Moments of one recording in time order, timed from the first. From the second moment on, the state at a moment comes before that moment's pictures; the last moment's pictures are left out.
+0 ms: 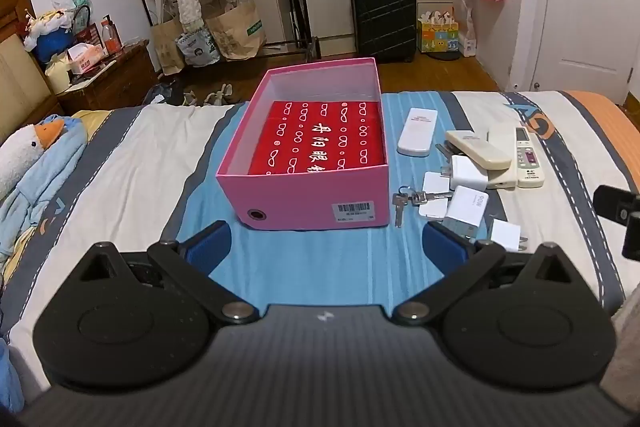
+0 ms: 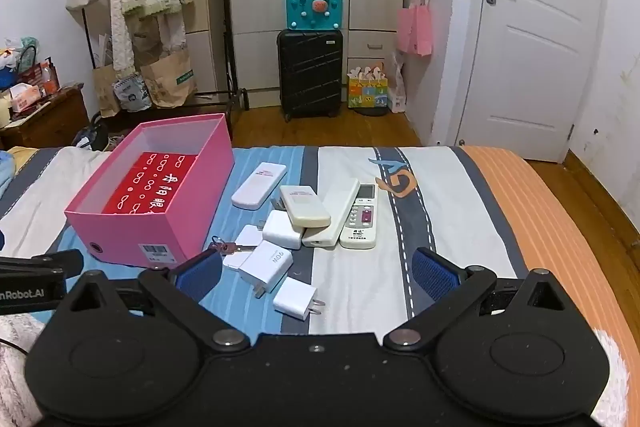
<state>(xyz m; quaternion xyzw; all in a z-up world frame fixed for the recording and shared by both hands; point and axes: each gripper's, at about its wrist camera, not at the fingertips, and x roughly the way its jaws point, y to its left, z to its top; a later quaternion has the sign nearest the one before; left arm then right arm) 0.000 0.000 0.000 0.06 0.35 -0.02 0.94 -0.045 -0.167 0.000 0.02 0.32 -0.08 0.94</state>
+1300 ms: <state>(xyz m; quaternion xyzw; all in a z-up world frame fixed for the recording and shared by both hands) 0.006 0.013 -0.014 0.05 0.38 0.00 0.92 -0.045 -0.168 -0.009 0.02 0.34 -0.09 0.94</state>
